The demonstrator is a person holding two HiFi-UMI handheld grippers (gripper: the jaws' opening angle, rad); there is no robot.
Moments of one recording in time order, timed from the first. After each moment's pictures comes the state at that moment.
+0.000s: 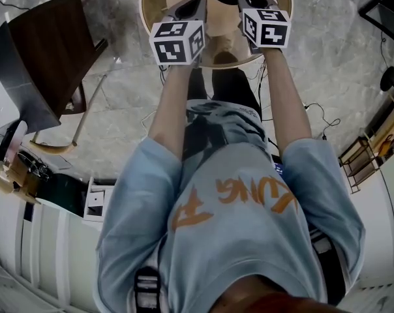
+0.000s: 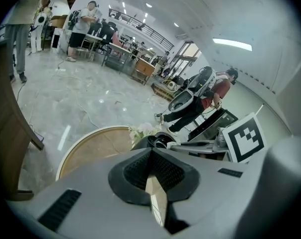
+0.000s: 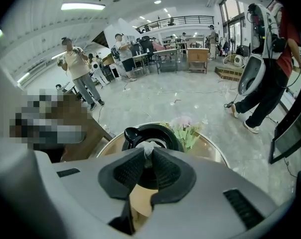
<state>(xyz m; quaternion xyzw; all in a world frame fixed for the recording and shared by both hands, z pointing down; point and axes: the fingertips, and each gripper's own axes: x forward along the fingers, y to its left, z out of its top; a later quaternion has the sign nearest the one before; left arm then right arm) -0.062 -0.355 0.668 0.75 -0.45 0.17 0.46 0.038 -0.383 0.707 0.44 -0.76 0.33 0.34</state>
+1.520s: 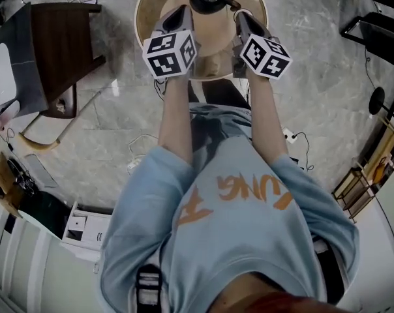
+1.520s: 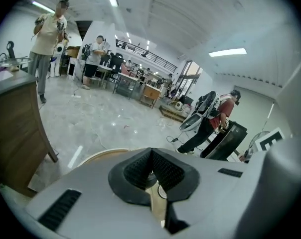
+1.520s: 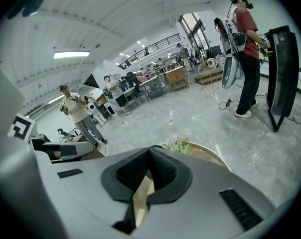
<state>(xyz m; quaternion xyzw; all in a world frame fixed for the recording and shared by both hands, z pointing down) -0.041 -0.304 0.545 0.73 -0.57 0.10 0.36 0.108 -0.306 0.569 0.53 -0.76 0.37 0.13</state>
